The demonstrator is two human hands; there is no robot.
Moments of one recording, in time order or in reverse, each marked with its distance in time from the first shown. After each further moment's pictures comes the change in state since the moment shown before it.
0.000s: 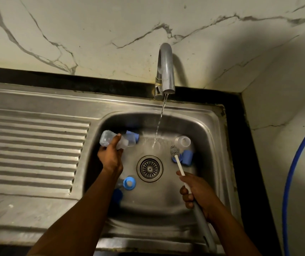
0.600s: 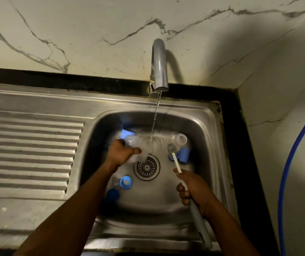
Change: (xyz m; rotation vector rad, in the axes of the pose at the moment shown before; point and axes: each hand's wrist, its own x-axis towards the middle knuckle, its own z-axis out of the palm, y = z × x) left_hand -0.002 0.001 0.011 1.162 -0.433 0.187; right_hand 0.001 -0.003 0.001 0.045 0.011 0.005
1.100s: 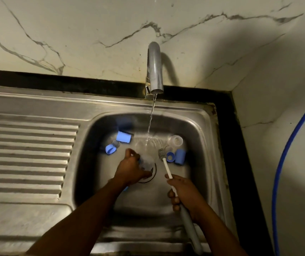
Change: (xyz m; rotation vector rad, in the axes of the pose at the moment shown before) left_hand -0.027 -0.014 0.048 0.487 -0.184 0.129; right_hand 0.003 0.012 0.009 -0.100 0.008 0.016
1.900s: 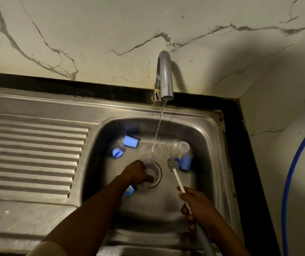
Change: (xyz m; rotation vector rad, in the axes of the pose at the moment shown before) left_hand 0.004 0.001 -0.017 -0.054 -0.237 -0.165; right_hand -0.017 0.009 -0.015 -0.150 0.068 0.008
